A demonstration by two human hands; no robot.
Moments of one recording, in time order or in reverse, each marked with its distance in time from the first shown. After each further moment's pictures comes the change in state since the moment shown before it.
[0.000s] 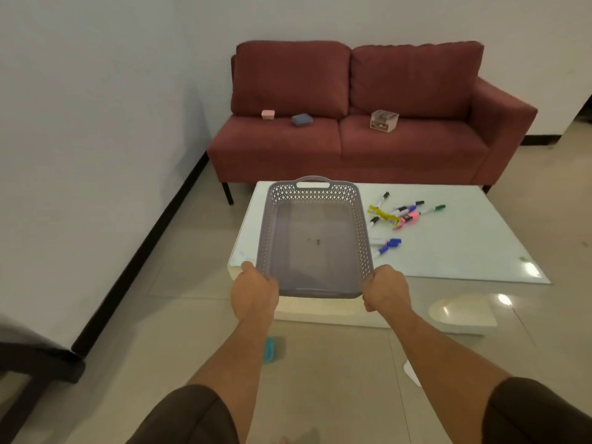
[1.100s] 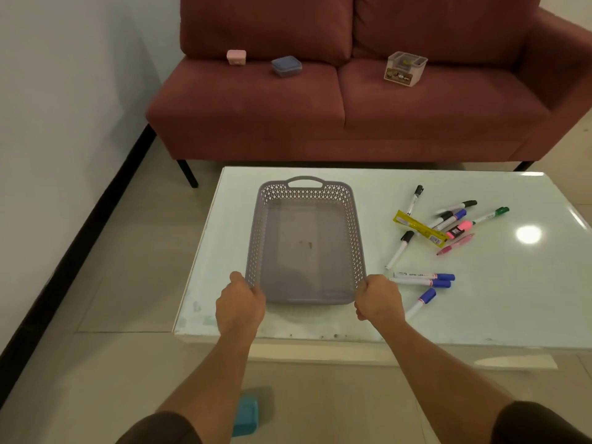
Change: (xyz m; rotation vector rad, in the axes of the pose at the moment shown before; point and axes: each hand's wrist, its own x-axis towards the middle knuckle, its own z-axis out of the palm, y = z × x) left_hand 0.296 0.011 0.210 0.140 -0.156 0.001; right_hand 0.318 -0.036 0.152 -0.067 -0.098 0.075
